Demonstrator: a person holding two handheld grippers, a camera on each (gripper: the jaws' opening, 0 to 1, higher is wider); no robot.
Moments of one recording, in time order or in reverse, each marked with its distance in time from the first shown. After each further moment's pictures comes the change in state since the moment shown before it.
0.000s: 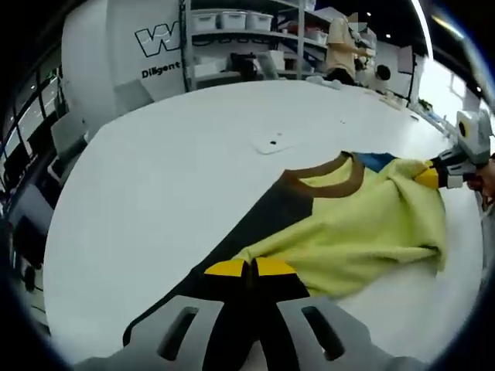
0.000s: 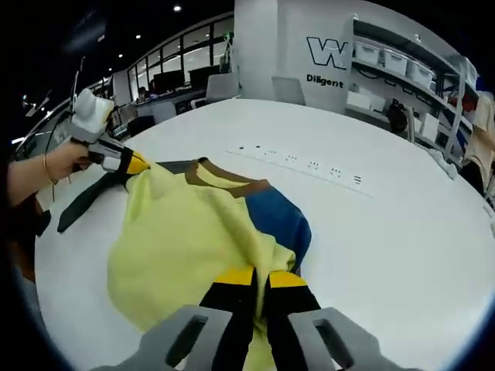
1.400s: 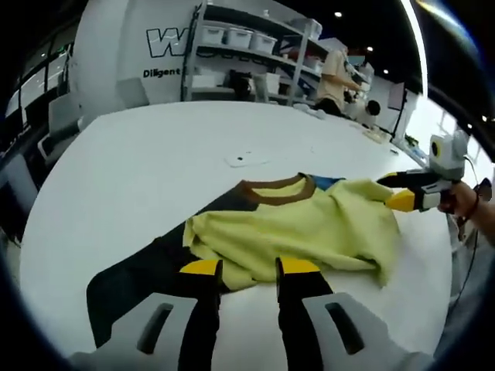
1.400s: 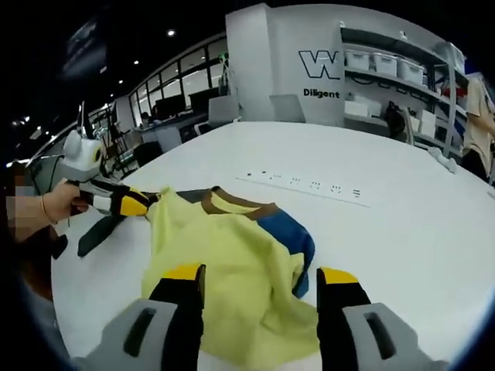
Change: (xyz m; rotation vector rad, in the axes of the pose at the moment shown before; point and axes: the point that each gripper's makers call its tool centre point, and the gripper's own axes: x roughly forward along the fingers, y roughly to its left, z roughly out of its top) left arm -0.029 -0.029 0.003 -0.150 -0.096 -0.110; right arm -0.032 0.014 0.016 0.086 -0.103 0.053
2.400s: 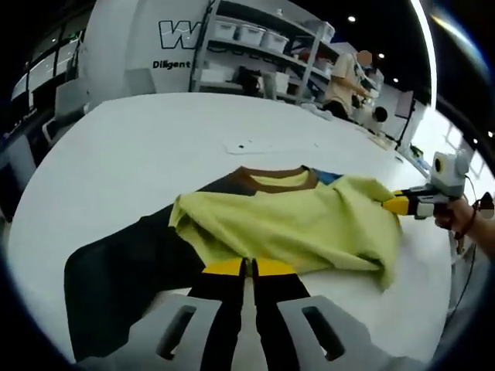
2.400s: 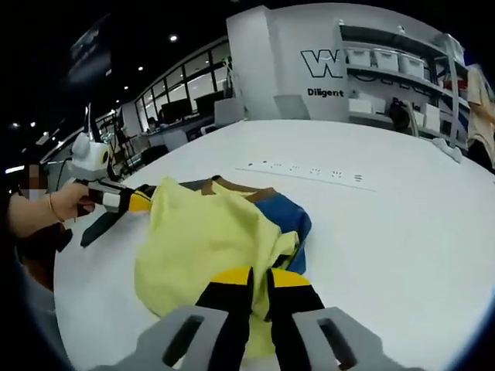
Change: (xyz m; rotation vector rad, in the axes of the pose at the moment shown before) left arm 0.003 -0.016 -0.017 -0.052 -0.016 -0.008; right arm 0.000 0.000 -0.024 0.015 -0.010 0.050
